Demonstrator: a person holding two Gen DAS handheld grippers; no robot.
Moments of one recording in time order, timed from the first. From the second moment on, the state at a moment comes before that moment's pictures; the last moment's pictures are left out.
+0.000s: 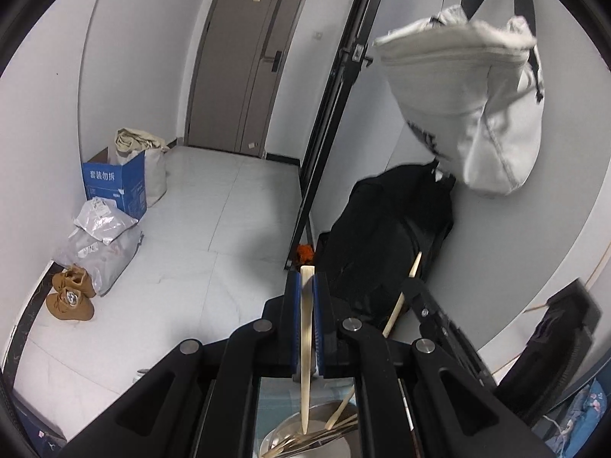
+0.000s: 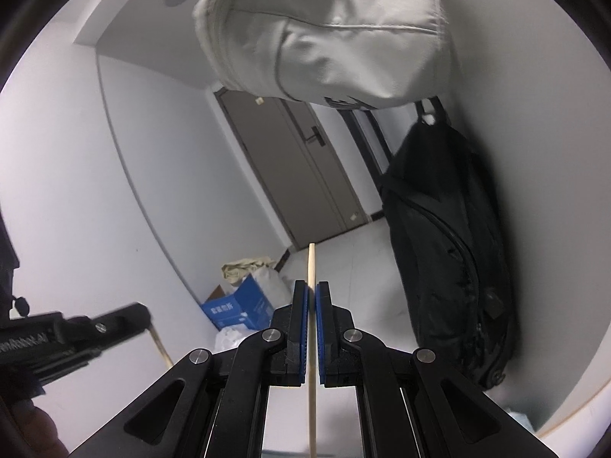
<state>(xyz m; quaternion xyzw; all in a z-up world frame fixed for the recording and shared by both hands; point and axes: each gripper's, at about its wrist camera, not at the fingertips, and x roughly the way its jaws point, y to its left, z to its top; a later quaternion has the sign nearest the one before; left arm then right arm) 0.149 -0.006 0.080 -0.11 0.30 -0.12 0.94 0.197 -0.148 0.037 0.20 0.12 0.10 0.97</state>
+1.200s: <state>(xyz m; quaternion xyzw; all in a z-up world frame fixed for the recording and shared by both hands) 0.133 -0.020 0.044 -0.05 0.41 -0.18 0.89 0.140 -0.132 -0.006 0.06 0.24 0.23 0.94</state>
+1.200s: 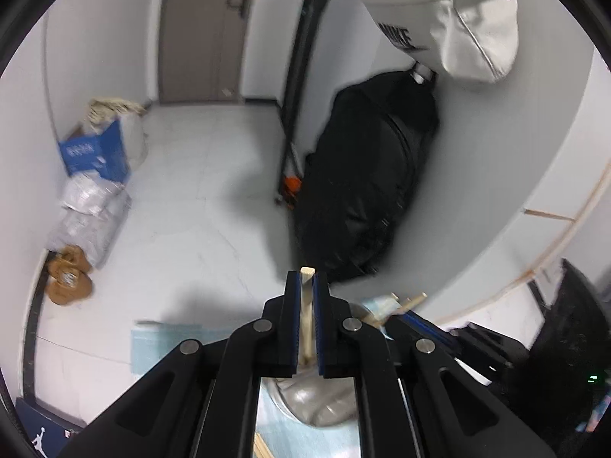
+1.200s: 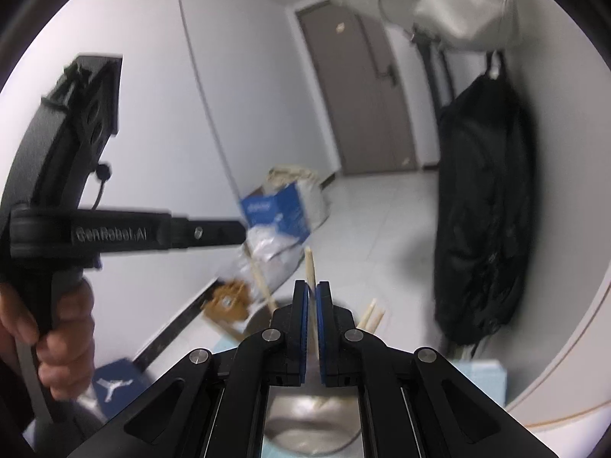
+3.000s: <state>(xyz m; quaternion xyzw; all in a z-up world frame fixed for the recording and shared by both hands) -0.009 0.039 -0.032 -0.11 0.34 -0.02 0.93 -0.014 -0.112 -0.052 0.05 0.28 0.19 0.94</state>
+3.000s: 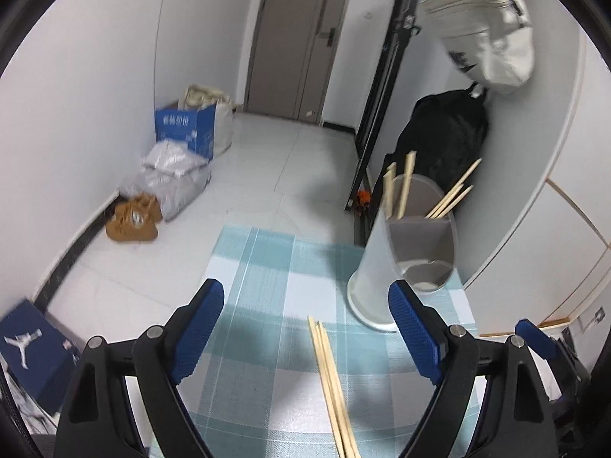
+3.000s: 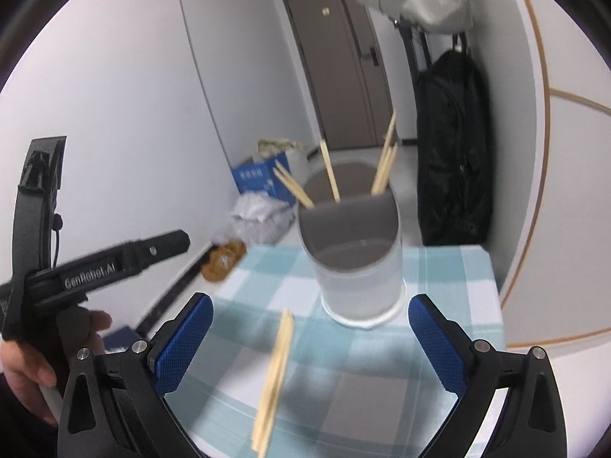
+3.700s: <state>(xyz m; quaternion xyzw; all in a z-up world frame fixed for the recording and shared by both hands) 0.020 0.087 -0.074 -0.16 0.40 -0.03 0.90 0.055 -0.055 -0.140 -0.02 0.44 0.18 0.88</state>
